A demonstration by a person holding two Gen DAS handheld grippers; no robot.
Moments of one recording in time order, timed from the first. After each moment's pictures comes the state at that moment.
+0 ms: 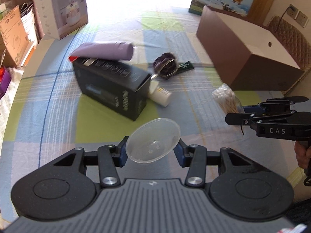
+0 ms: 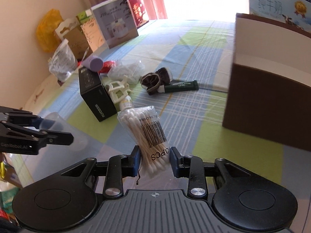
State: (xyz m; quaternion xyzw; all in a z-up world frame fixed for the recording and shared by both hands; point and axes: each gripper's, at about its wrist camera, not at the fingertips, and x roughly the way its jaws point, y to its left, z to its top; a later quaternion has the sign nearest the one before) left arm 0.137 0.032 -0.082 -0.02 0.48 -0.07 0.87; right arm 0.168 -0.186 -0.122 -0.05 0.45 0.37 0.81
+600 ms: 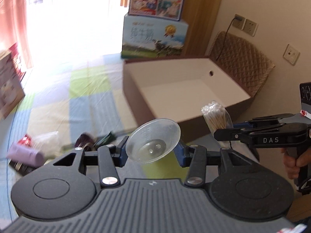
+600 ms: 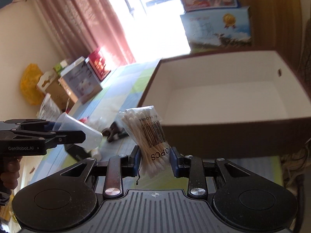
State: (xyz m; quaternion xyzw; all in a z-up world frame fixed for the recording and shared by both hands) left arm 0.200 -0.105 0.004 0.01 0.38 -0.21 0.90; right arm 0.205 -0.324 -0.033 0.06 0.40 0.30 0.87
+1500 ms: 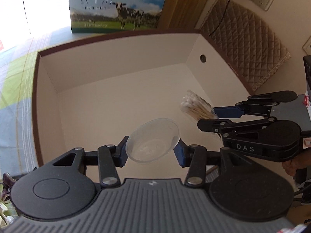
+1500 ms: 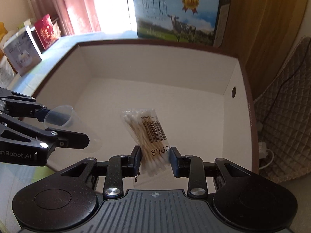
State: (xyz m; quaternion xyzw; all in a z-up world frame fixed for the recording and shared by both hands) left arm 0.360 -0.264 -0.066 0.01 0.50 -0.23 0.83; right arm 0.365 -0.386 -0.074 -0.10 0.48 0.23 0.84
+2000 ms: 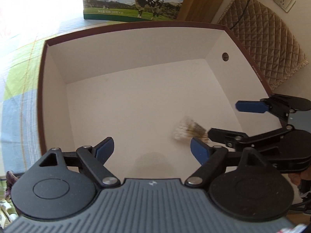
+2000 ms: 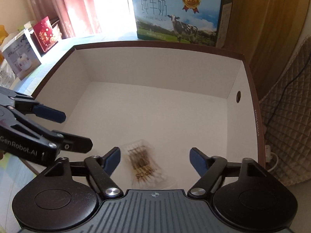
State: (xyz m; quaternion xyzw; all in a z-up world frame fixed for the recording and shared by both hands) left arm 0.386 -0.252 -0.073 0.01 0.54 -0.19 0.82; right arm 0.374 -0.386 -0.072 -0.09 0.47 0.24 0.84
